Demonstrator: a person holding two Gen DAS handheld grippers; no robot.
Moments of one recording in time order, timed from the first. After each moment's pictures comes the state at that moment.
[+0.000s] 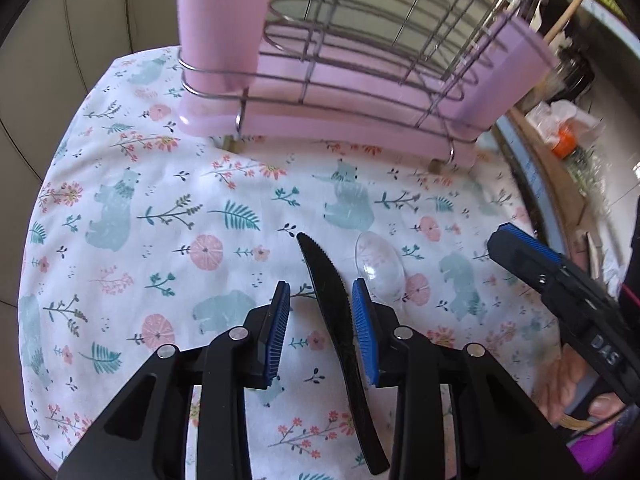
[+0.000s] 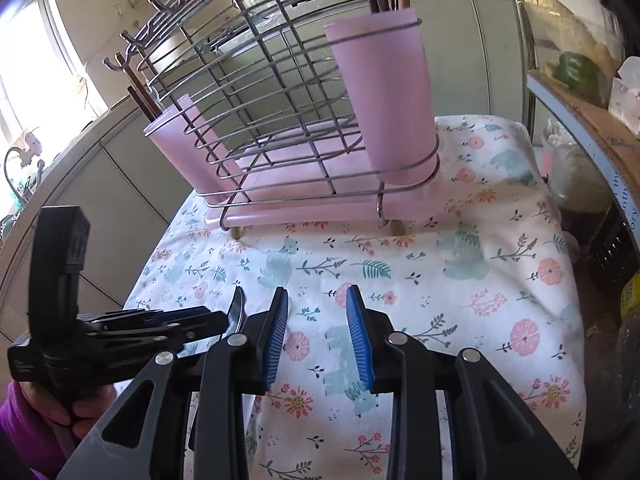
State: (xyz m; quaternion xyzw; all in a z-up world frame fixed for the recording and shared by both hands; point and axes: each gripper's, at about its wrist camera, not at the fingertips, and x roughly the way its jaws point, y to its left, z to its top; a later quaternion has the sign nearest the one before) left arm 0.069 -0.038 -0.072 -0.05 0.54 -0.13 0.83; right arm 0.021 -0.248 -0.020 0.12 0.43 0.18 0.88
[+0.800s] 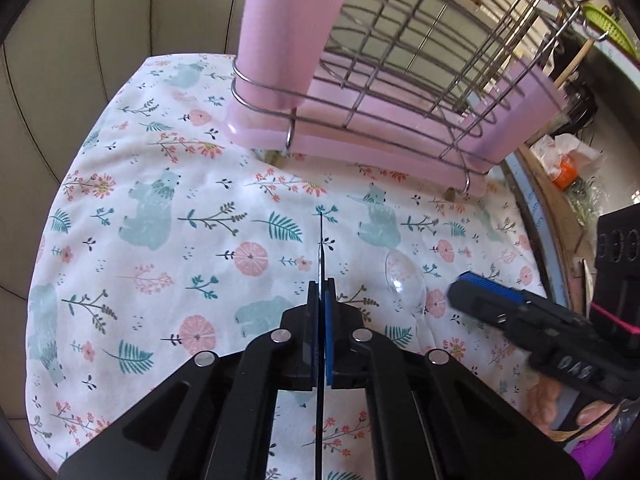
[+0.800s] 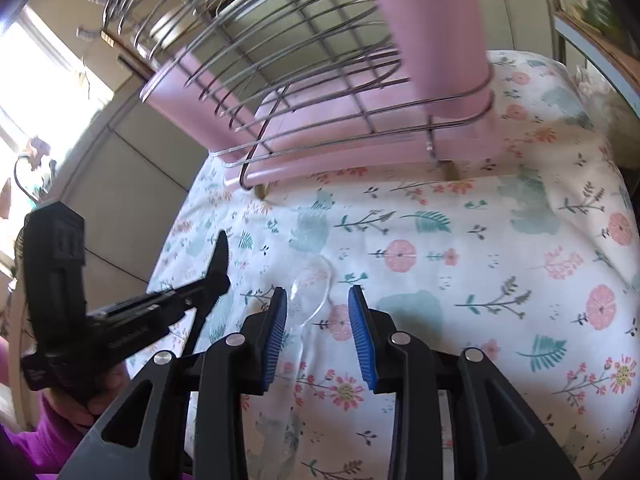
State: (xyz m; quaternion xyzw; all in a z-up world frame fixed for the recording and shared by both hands) left arm 0.063 0.004 -0.062 -0.10 0.51 -0.12 0.85; right arm 0.037 -0.209 -0.043 0.13 0.50 0.21 0.83
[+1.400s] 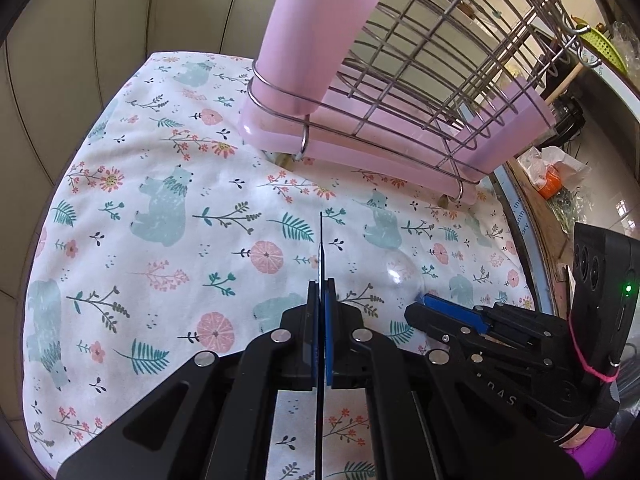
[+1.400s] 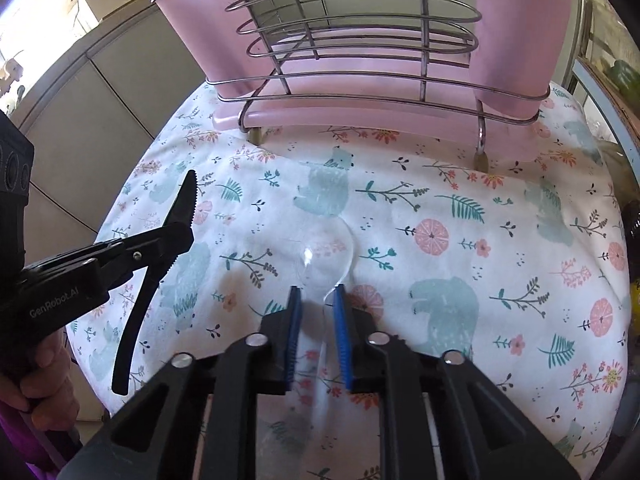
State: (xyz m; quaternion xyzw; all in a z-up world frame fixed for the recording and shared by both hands) left arm 0.058 0.020 -0.063 -0.12 0.50 -0.14 0.85; right arm 0.033 -0.164 -0.057 0.03 0.54 0.18 0.82
